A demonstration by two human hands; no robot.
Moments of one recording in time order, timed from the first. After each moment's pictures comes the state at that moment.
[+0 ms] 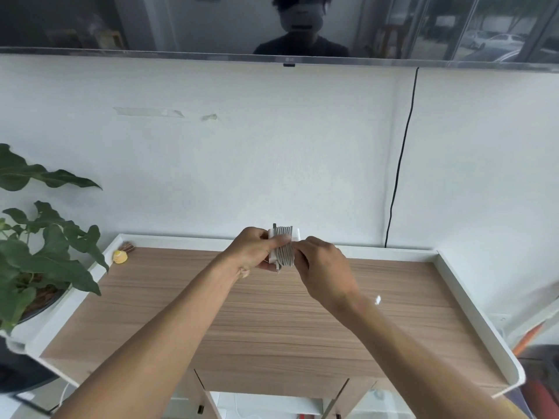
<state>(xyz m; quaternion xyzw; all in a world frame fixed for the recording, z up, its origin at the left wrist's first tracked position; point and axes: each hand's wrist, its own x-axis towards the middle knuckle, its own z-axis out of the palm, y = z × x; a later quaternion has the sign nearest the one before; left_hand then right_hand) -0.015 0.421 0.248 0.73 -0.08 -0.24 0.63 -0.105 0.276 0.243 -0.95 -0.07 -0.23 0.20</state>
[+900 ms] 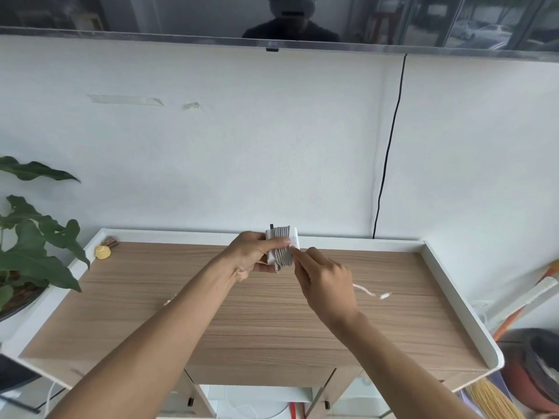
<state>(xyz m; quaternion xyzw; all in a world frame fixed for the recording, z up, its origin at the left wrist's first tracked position) -0.025 0.398 0.234 0.68 -0.06 -0.31 0.67 -0.126 0.255 0.206 -0.93 -0.07 -0.34 0.15</state>
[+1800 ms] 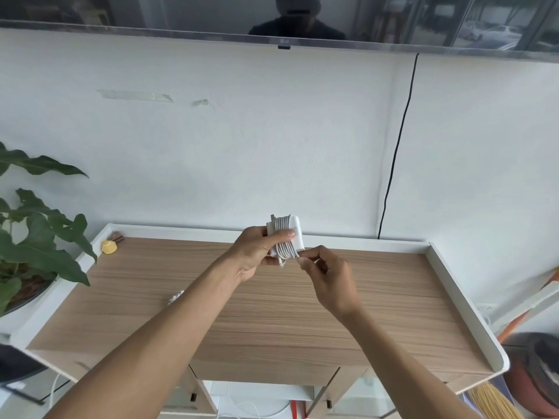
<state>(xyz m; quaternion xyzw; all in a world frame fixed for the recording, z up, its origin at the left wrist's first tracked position) -0.026 0.404 0.231 0.66 -0.09 -0.26 0.70 -0.119 0.250 0.194 -0.84 -0.02 -0.22 0.50</state>
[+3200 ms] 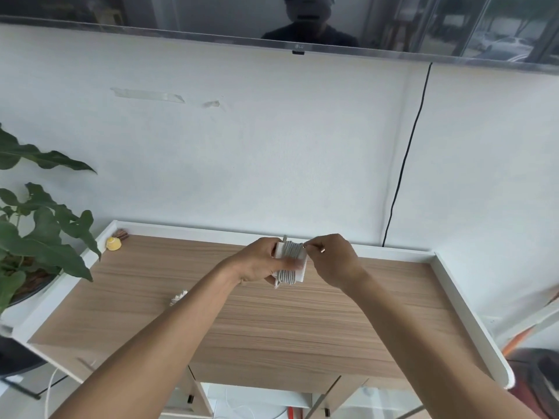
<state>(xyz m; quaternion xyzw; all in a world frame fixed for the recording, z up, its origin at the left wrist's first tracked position) -0.024 0.418 0.225 0.76 -0.24 -0.29 0.53 -0.090 0.260 0.255 -0.92 0.12 -0.02 0.37</state>
